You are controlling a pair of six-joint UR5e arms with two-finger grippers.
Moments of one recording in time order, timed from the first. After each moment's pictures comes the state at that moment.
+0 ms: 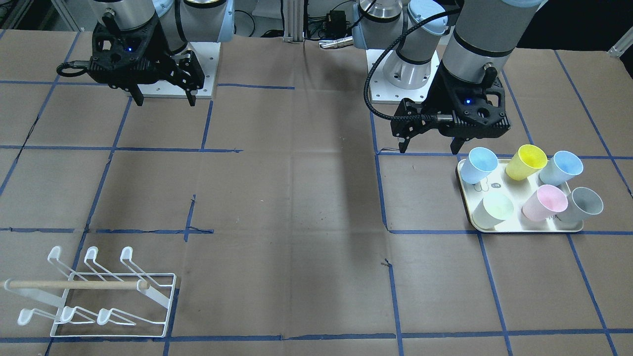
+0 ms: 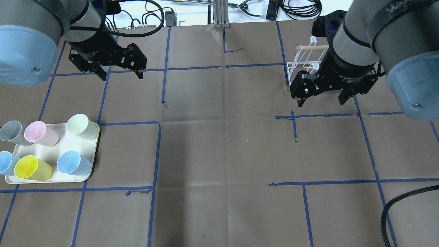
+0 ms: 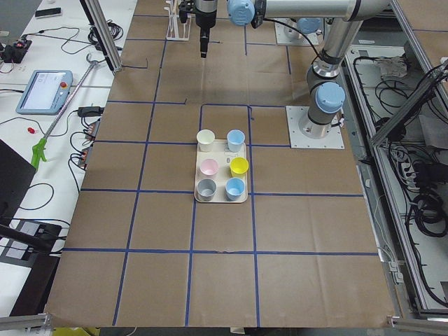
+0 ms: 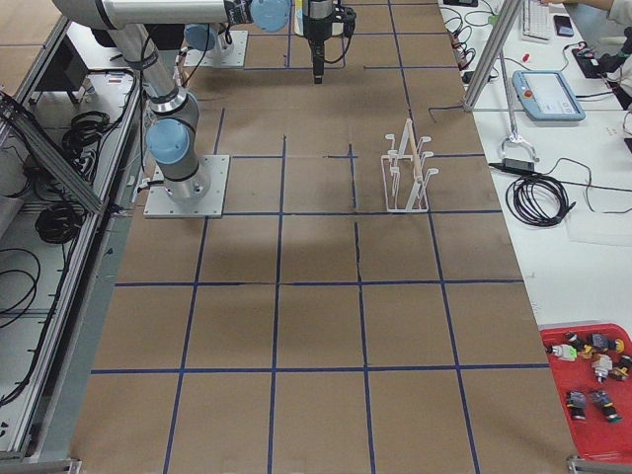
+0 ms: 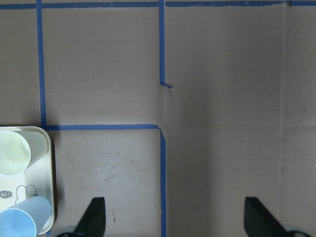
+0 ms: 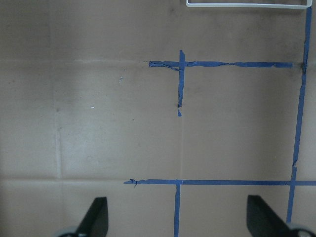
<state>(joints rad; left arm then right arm) -1.57 -1.60 -1.59 -1.43 1.57 0.00 1.62 -1.70 1.72 -1.60 -1.56 0.03</state>
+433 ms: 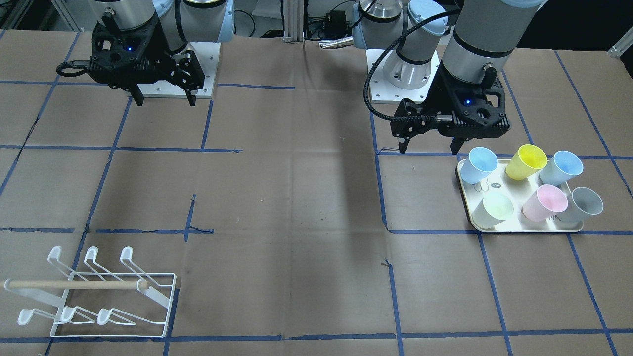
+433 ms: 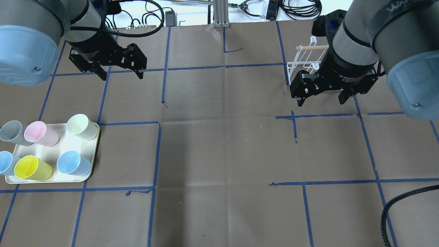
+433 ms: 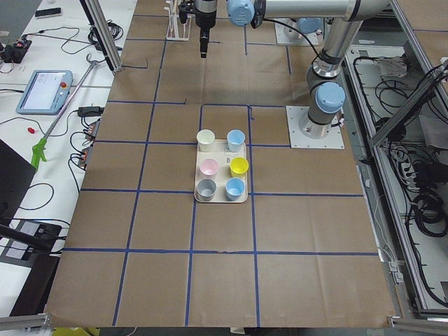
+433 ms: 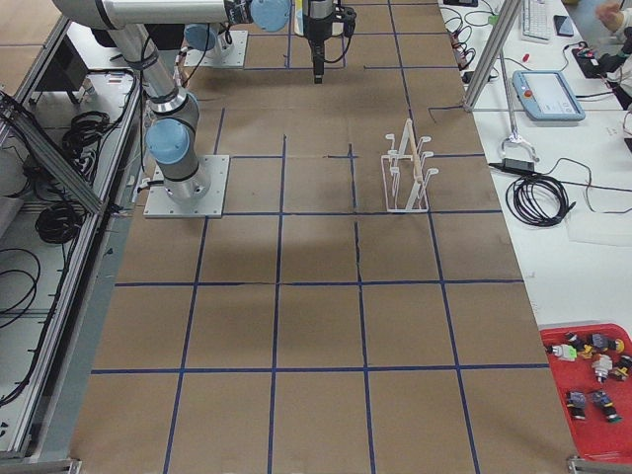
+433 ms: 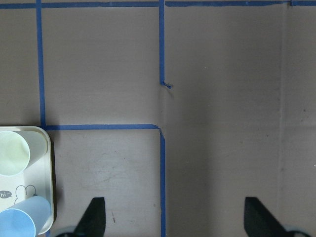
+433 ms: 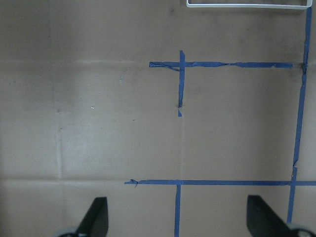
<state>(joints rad) -1.57 -1.60 -1.59 -1.43 1.57 0.00 1.62 -1.70 1.71 -1.60 -1.56 0.03</state>
